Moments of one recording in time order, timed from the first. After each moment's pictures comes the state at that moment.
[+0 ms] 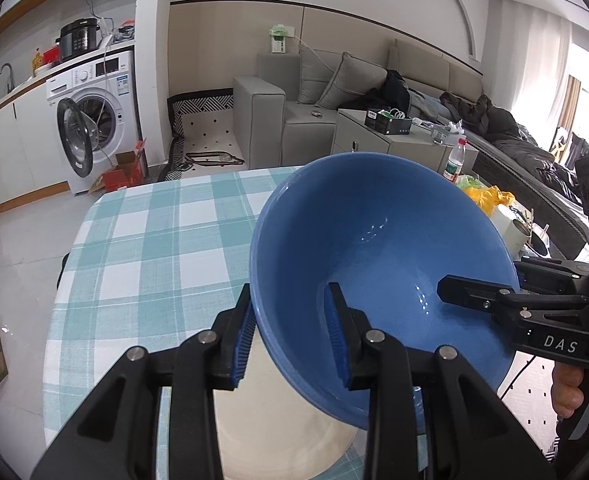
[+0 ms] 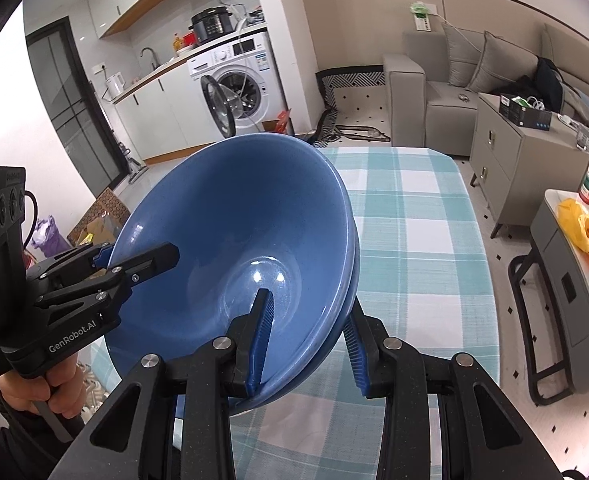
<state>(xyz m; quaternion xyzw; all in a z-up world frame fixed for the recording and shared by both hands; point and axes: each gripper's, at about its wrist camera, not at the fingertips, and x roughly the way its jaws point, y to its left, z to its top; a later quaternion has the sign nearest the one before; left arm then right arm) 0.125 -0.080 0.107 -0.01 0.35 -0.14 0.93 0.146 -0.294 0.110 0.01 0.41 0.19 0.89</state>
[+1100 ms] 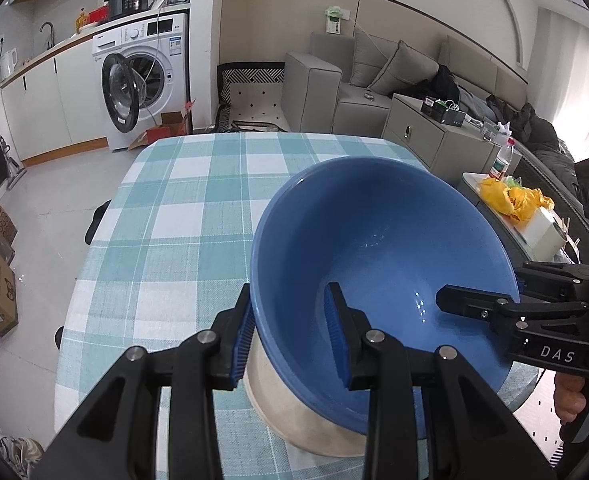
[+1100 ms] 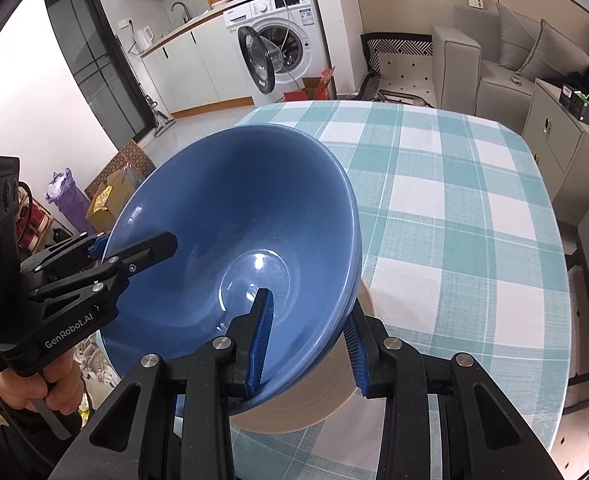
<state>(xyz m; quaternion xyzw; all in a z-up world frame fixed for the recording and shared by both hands) 0.115 -0.011 0.050 -0.04 0.39 -0.07 0.92 0.165 -0.206 0.047 -0.03 0.47 0.25 0.85</state>
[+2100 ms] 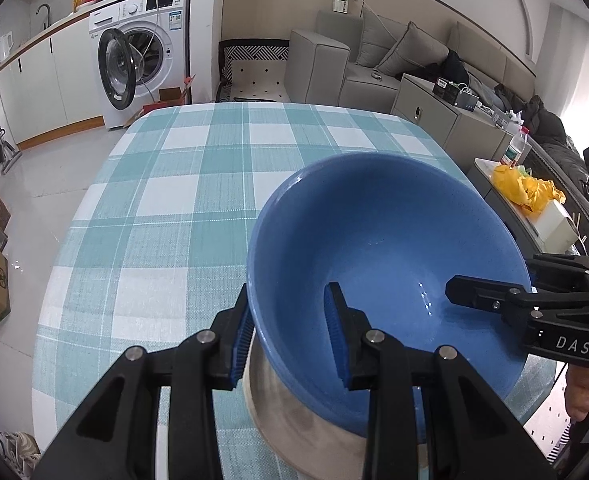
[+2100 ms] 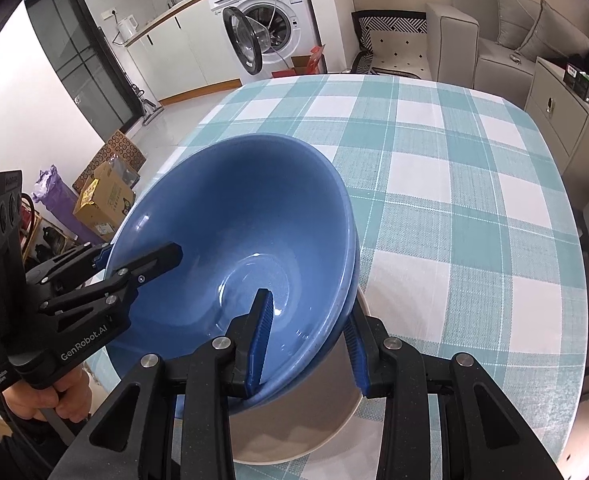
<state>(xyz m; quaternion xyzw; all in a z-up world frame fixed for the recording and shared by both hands) 0.146 -0.007 0.011 -0.05 0.42 -0.07 0.90 0.200 -0.199 0.014 -0.03 0.50 0.23 0.83</state>
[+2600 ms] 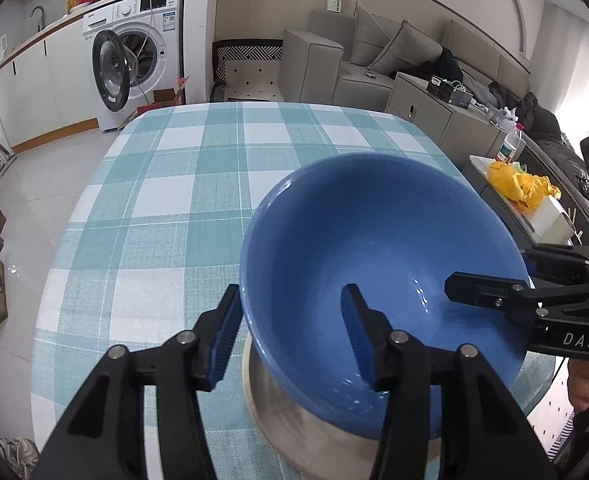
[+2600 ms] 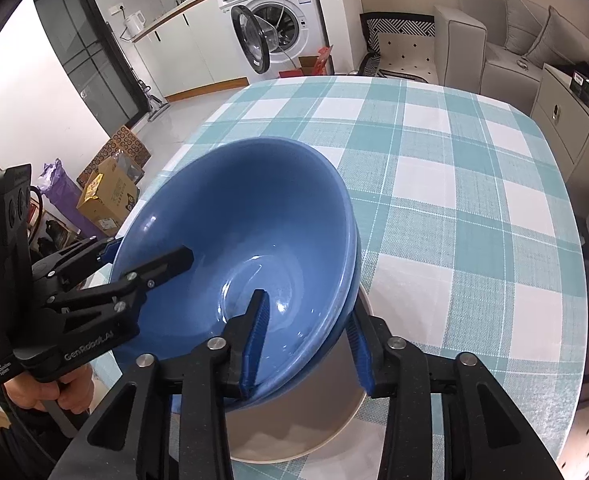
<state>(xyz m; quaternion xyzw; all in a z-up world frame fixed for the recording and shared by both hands) 0.144 -0.007 0.012 -0.04 0.42 -0.08 0.90 0.198 -0.197 0.017 -0.03 0.50 0.24 0.83</state>
